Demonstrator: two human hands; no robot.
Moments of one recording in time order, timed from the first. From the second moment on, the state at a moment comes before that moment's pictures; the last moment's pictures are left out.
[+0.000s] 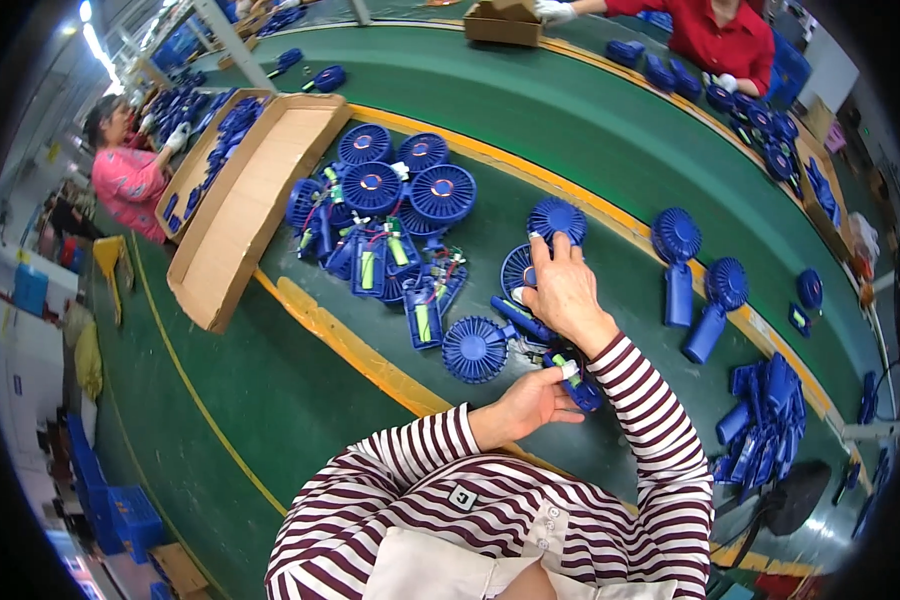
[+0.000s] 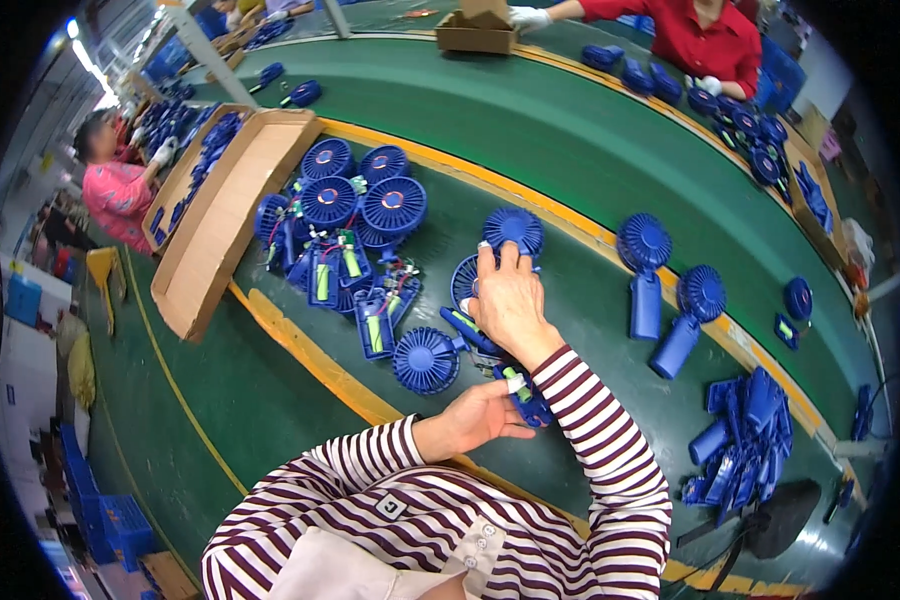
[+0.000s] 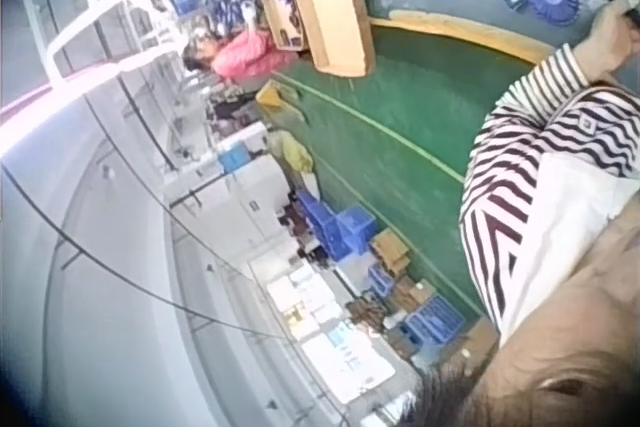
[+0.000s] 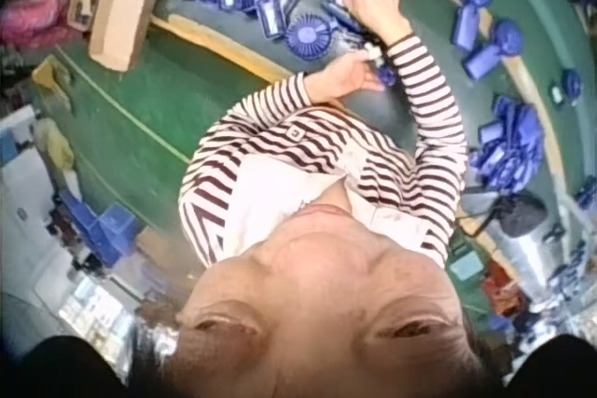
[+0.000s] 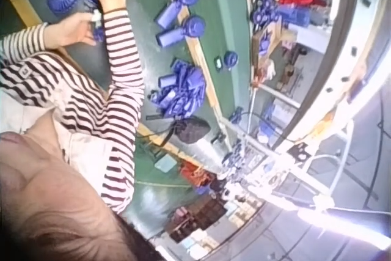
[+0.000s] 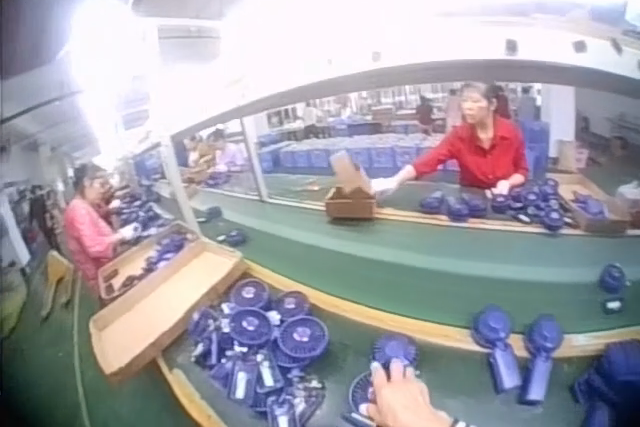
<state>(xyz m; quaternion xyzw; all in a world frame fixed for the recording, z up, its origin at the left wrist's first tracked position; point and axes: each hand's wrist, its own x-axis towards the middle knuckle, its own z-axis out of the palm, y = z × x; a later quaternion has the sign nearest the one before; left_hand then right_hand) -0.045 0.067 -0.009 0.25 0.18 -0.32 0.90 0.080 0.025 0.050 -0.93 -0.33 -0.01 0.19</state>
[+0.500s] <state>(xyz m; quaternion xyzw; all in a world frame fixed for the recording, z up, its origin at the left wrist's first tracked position) -0.040 0.079 -0.009 0.27 0.17 -0.23 0.92 0.048 0.051 0.095 -0.74 -0.42 -0.19 0.49</state>
